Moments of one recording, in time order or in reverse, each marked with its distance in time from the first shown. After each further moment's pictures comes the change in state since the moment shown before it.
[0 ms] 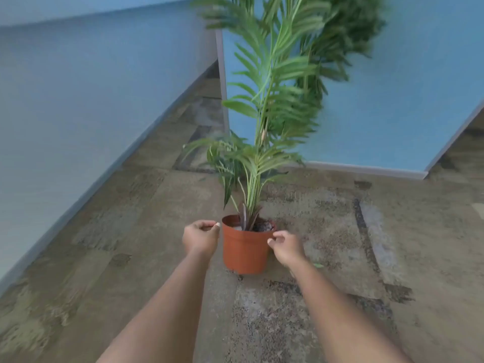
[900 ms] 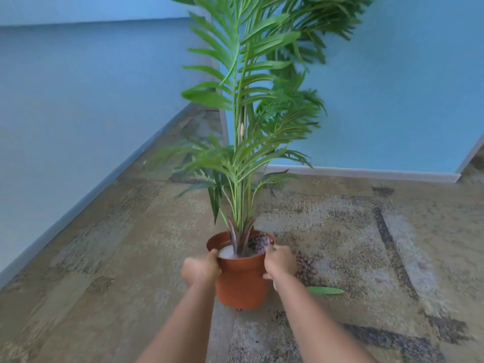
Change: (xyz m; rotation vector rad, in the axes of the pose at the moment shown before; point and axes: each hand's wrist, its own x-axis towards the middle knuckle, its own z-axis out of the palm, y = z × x) left_hand 0.077 -0.074 0.076 -0.080 0.243 -0.241; right_hand 0.088 0.021 0.066 0.322 0.124 0.182
